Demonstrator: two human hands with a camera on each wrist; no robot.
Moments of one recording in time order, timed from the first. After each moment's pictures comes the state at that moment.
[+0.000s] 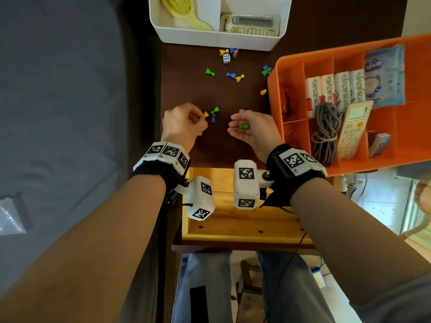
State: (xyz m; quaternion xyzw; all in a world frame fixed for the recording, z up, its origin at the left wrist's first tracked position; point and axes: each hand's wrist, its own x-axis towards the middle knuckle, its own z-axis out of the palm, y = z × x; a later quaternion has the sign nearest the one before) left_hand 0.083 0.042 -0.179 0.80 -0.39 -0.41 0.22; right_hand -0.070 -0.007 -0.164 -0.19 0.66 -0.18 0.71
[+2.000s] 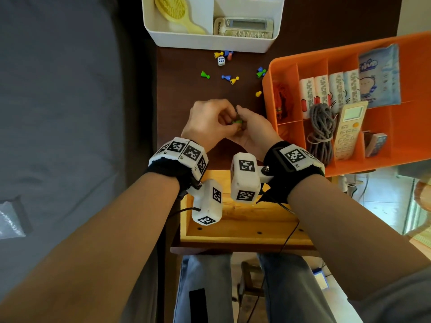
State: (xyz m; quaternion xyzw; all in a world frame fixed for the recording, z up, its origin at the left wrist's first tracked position) left_hand 0.044 0.018 -0.161 0.69 -0.54 -0.42 0.25; right_hand -0.070 -0.013 -0.156 -0.08 0.60 -0.20 0.77
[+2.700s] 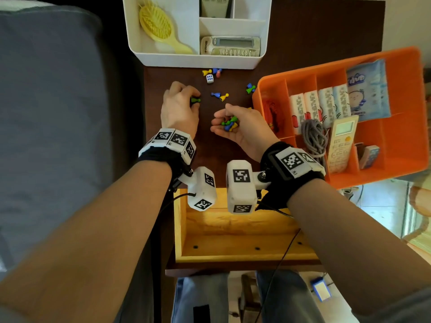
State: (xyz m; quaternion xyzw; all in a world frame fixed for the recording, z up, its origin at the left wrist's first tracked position) left_hand 0.075 -0.028 -0.199 0.80 -0.52 -0.26 0.17; right_hand -0.063 -0.048 -0.146 -0.18 0.59 -0.19 0.76
